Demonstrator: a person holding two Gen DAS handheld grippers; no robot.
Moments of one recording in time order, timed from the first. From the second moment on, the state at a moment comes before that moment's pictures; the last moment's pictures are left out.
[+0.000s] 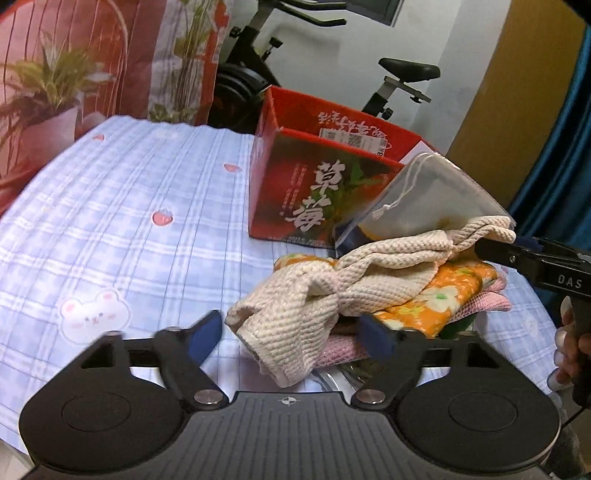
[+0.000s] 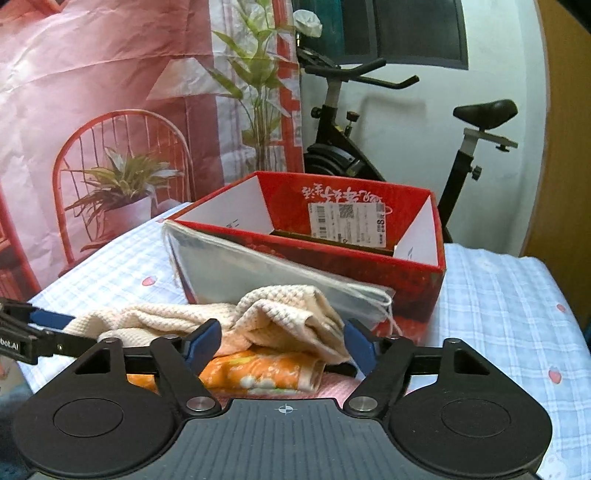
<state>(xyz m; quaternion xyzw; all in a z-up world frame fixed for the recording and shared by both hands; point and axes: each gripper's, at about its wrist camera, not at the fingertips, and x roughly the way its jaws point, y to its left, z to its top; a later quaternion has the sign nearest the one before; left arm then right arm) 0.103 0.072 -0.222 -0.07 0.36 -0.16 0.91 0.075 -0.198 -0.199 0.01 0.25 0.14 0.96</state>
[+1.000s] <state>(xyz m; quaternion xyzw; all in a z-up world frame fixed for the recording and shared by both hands) 0.063 0.076 -0.191 -0.09 0.23 -0.12 0.96 0.033 -0.196 -0.193 0.06 0.16 0.15 0.97</state>
